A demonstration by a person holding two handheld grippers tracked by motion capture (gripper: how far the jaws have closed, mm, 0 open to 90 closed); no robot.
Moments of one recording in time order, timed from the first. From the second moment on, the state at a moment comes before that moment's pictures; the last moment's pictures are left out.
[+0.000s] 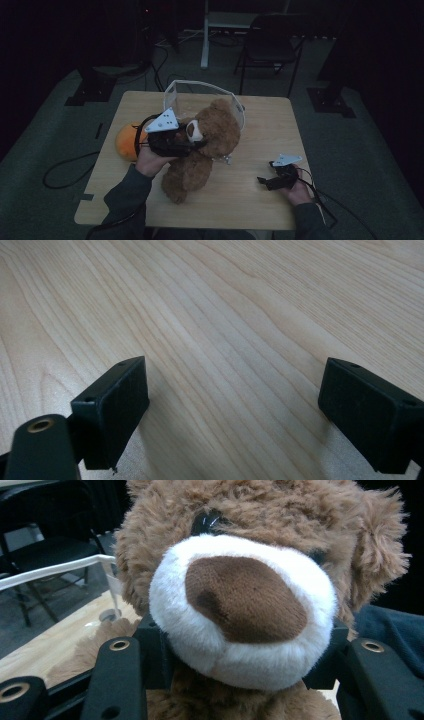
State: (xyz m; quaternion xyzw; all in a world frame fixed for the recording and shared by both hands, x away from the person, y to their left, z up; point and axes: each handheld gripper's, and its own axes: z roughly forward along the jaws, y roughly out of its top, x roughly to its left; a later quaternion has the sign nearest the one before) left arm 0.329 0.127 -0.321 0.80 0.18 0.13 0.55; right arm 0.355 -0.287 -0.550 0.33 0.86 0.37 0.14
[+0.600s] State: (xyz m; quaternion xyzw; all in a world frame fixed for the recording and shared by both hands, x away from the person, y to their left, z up) left arm 0.337 0.136 -0.300 0.79 0.20 0.15 0.56; right arm 0.355 -0.287 -0.550 0.33 0.86 0.37 0.14
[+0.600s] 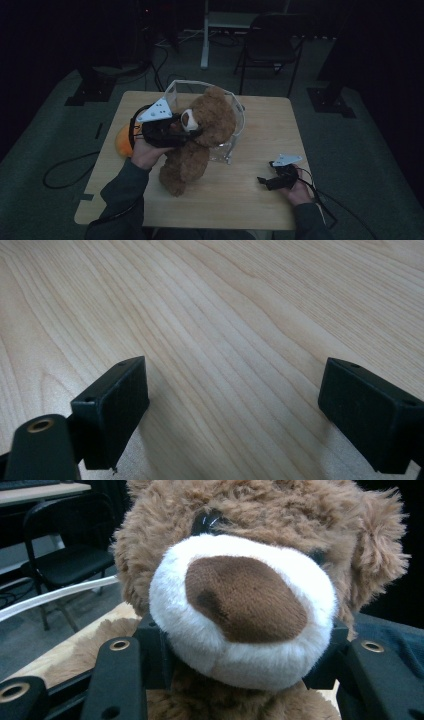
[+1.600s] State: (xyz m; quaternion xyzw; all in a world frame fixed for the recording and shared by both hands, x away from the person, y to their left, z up) left arm 0.349 0.145 -0.278 0.77 0.21 0.16 0.58; right arm 0.355 -0.287 -0.550 0.33 0.86 0.37 0.14
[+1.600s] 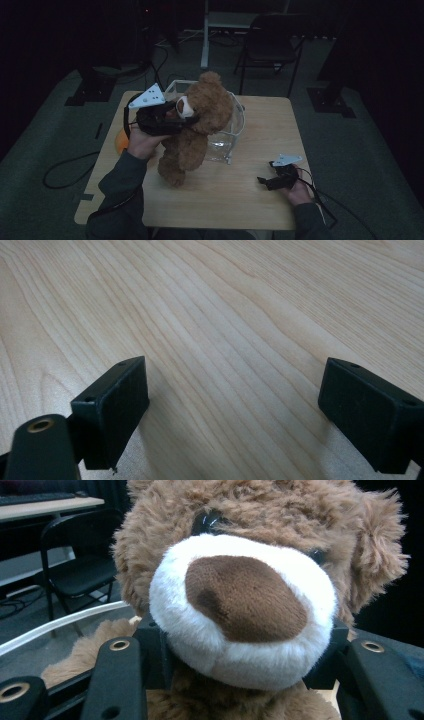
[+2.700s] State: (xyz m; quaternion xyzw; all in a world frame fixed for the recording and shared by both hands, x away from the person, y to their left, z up) left arm 0.380 0.143 -0.242 0.76 0.21 0.17 0.59; right arm 0.355 -0.287 -0.550 0.33 0.86 0.37 0.14
